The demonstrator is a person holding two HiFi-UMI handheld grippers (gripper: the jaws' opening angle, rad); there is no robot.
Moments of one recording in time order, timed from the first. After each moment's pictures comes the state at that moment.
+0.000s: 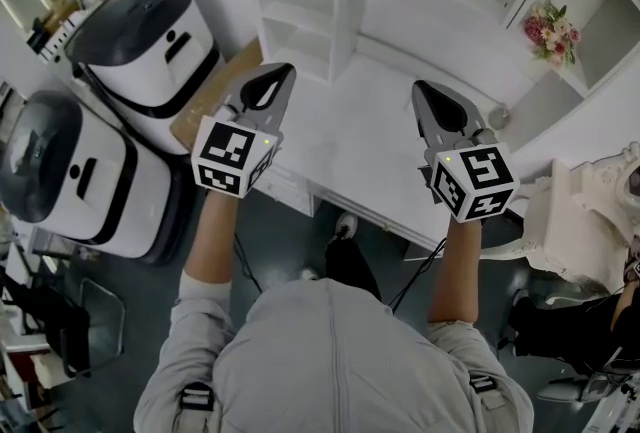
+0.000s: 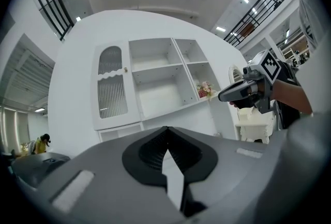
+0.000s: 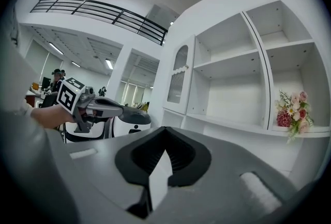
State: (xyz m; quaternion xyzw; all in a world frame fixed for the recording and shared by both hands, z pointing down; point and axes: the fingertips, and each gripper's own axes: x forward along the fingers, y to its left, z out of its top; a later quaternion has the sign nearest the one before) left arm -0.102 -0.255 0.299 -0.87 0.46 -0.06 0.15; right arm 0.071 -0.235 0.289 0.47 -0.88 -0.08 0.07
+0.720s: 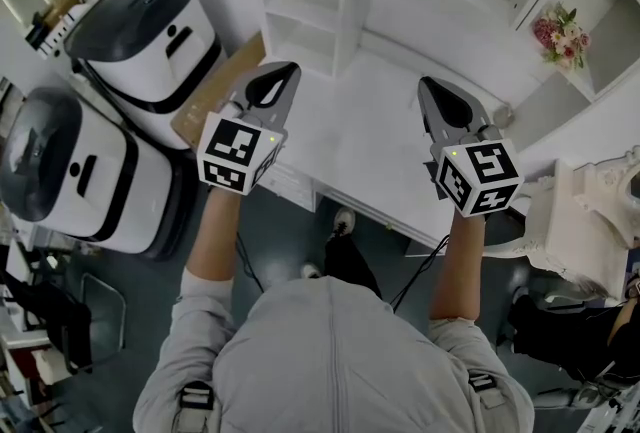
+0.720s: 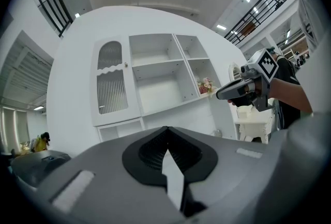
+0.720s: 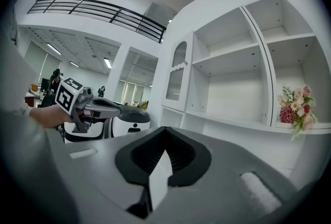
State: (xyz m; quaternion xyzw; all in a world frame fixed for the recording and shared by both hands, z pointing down) left arm -0.106 -0.271 0.307 -0.87 0.46 -0.07 0.14; right arm 0.070 -0.256 0.292 0.47 -0.88 -0.08 0.07
